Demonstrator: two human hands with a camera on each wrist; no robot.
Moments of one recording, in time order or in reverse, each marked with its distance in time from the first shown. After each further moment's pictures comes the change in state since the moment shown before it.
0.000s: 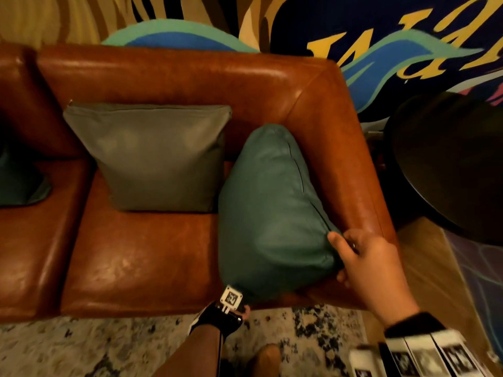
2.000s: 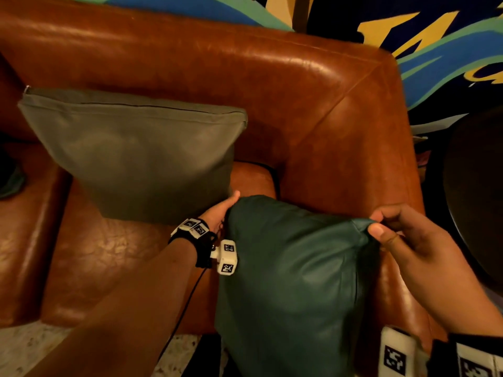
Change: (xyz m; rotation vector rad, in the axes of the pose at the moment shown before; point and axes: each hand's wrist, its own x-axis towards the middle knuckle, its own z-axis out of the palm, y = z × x) left_hand 0.071 0.241 0.138 0.638 -0.071 0.297; right_hand 0.150 -0.056 -0.022 0.266 -0.179 -0.197
